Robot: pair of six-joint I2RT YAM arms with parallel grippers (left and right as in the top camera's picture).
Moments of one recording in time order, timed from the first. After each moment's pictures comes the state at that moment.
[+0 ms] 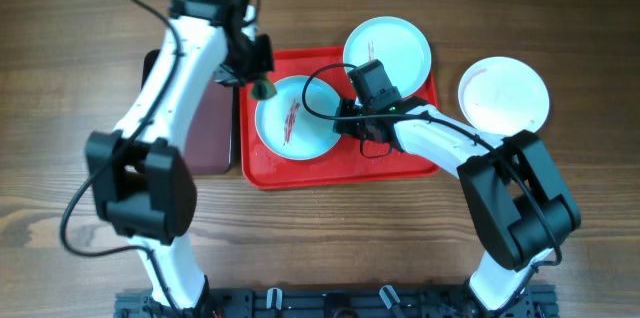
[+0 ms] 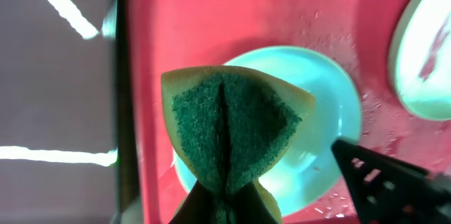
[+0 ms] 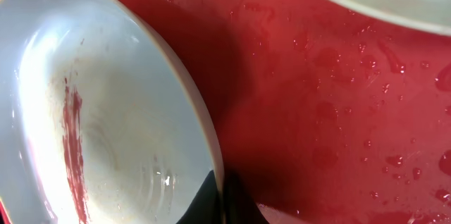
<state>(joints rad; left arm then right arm) -0.24 2.00 1.75 -1.16 0.12 -0.36 0.50 1.89 1.04 -0.22 -0.18 0.73</state>
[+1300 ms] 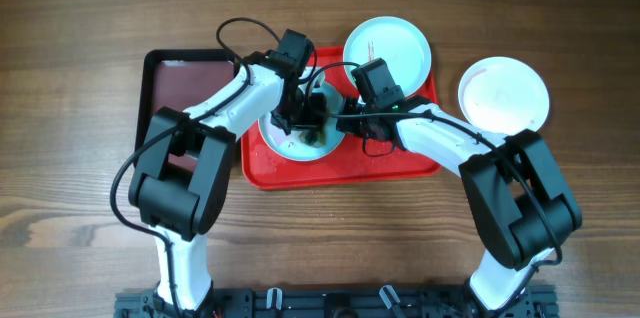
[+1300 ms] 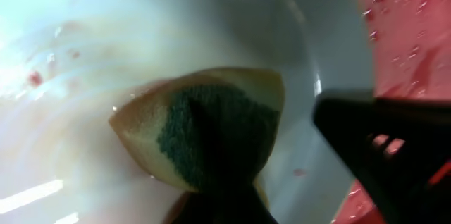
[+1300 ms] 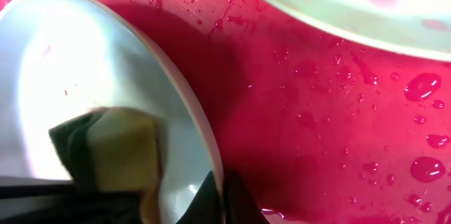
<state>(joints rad) -0.43 2.07 1.39 -0.72 0.36 -0.26 0.49 1.90 1.04 -0.22 -0.18 0.73</state>
